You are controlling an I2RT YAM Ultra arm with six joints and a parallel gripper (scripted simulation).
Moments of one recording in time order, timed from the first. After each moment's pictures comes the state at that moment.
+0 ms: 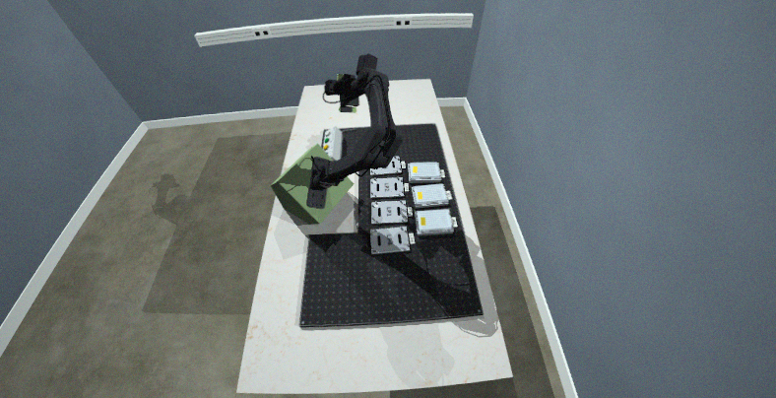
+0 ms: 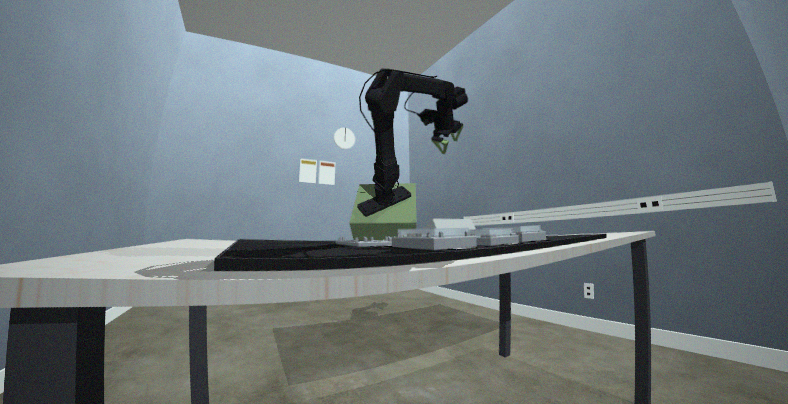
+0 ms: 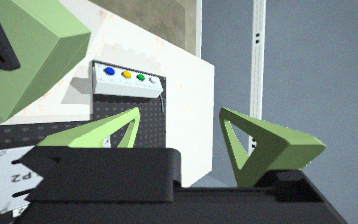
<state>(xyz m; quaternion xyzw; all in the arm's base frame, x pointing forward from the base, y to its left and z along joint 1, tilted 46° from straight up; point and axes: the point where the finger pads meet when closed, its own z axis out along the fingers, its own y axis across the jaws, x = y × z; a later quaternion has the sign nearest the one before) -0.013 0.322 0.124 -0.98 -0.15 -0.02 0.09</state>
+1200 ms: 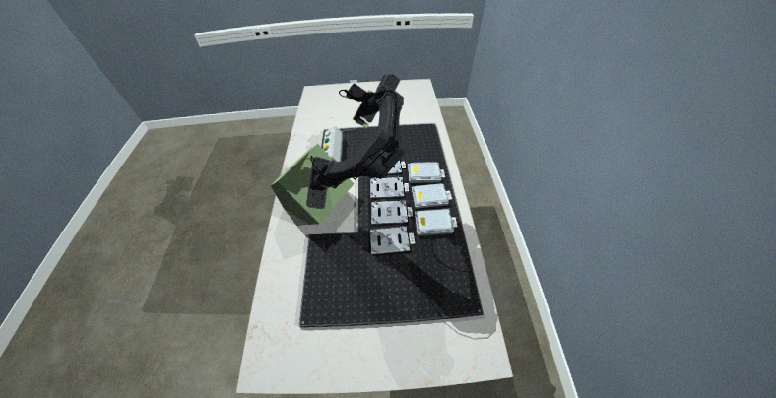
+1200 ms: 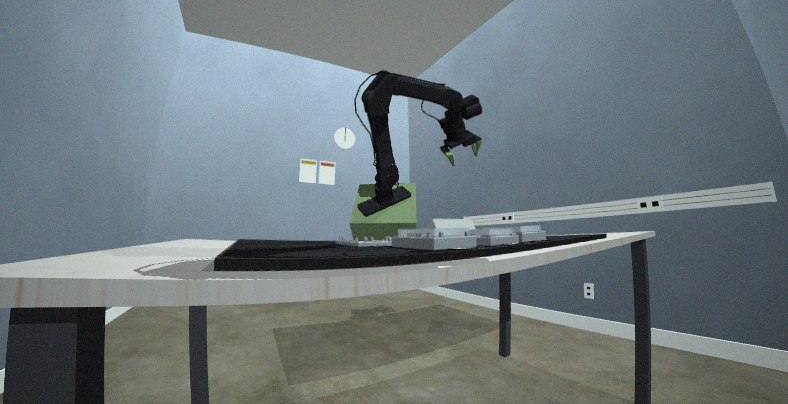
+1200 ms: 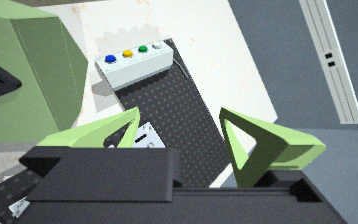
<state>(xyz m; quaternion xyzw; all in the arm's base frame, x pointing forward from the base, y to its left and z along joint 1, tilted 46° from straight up) 0.096 0.299 0.119 -0.98 0.14 -0.07 0.12</state>
